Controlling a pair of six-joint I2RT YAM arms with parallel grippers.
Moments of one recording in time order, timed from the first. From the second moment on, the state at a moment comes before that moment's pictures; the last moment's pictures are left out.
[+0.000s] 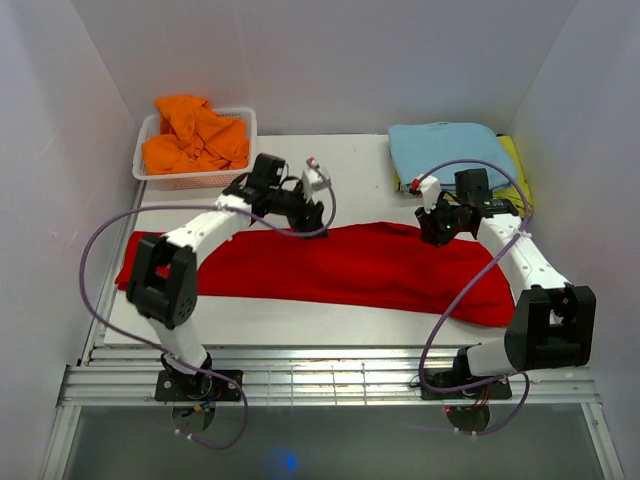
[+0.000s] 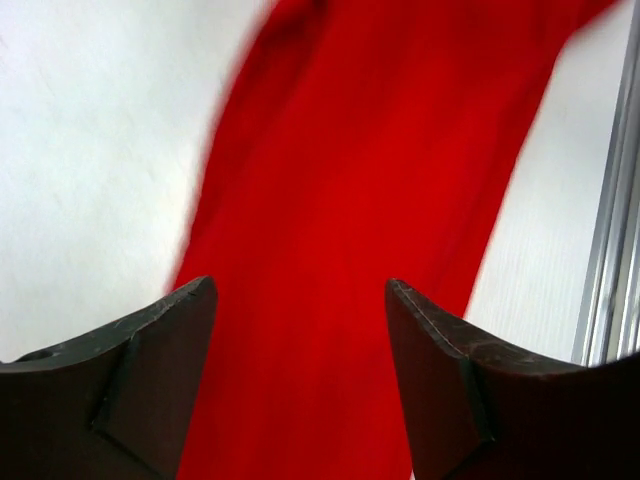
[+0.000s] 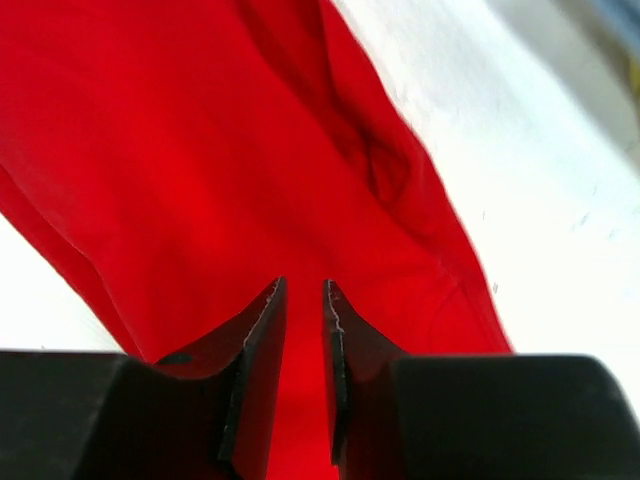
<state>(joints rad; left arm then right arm) -0.45 1.68 1.25 -0.35 0.75 0.46 0.13 1.40 1.10 -0.67 -0.42 -0.63</state>
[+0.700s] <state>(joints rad) -0.62 1.86 1.20 -0.14 0.79 0.04 0.07 1.72 1.42 -0.78 -0.44 -0.59</state>
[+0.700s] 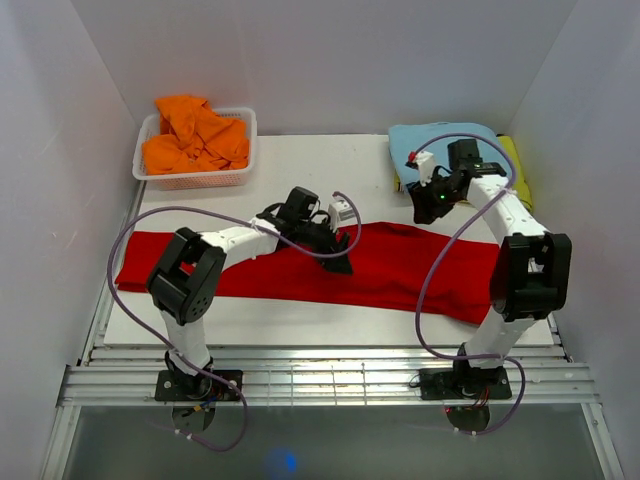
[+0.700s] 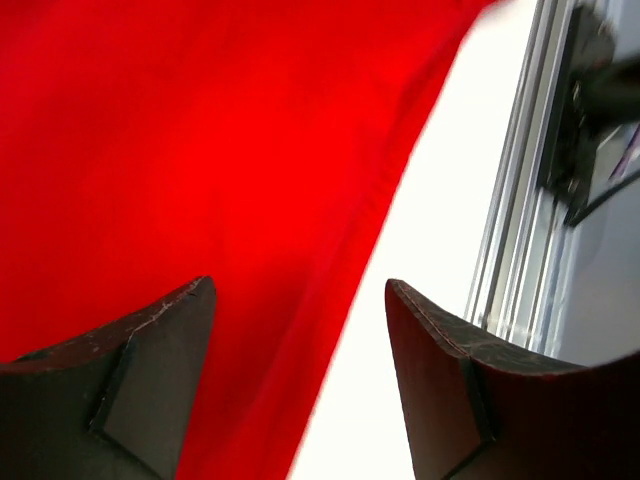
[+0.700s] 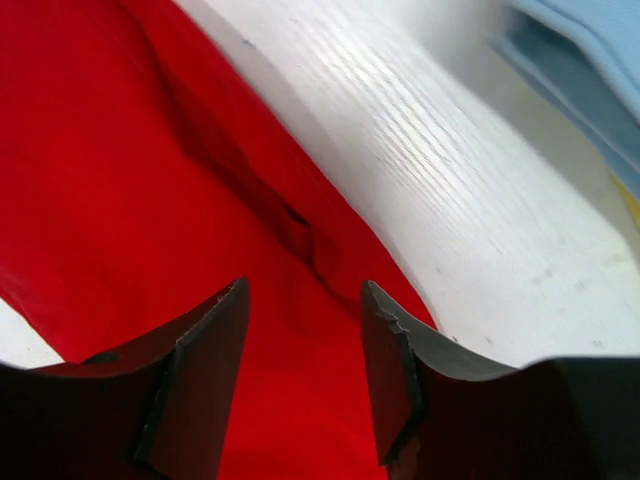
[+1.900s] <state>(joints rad) -0.64 1.78 0.99 -0.13 0.59 0.10 0.41 1.96 1.42 -0.62 0.18 -0.51</state>
